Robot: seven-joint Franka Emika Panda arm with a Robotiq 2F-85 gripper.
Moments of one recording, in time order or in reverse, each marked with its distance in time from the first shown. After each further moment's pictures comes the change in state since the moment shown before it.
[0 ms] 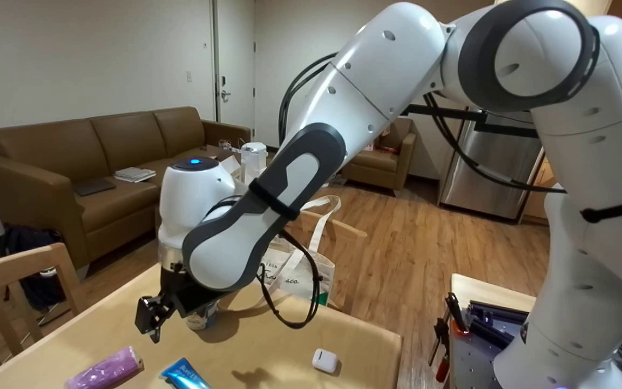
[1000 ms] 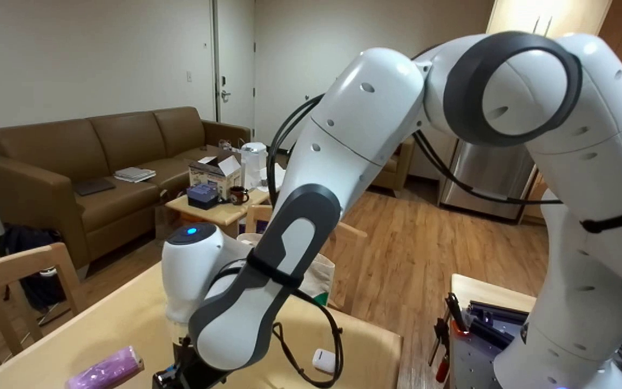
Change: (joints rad) arm 0.081 0.126 0.015 -0.035 0.073 0.009 0.089
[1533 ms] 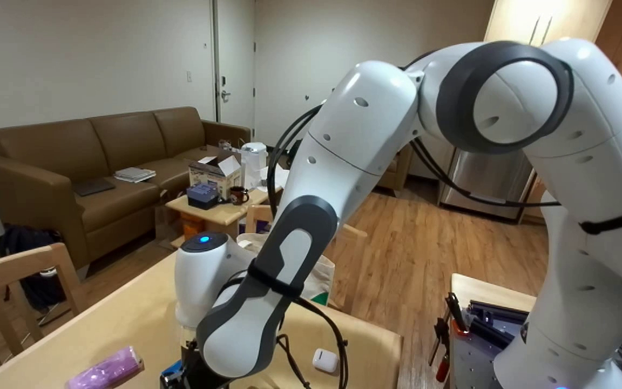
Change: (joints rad) arm 0.001 0.025 -0.008 -0.025 0.062 0.077 0.036
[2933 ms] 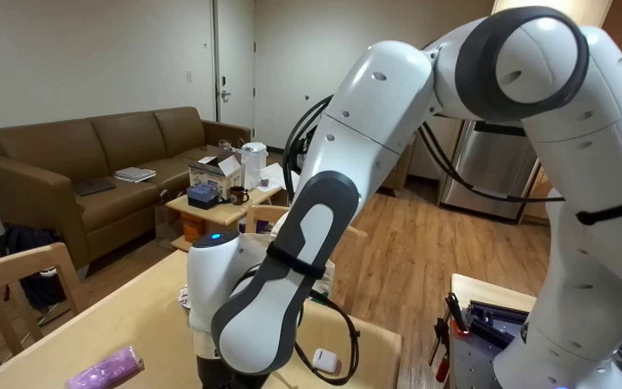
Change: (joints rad) arm -0.111 -0.092 0.151 -0.127 0.022 -0.069 -0.469
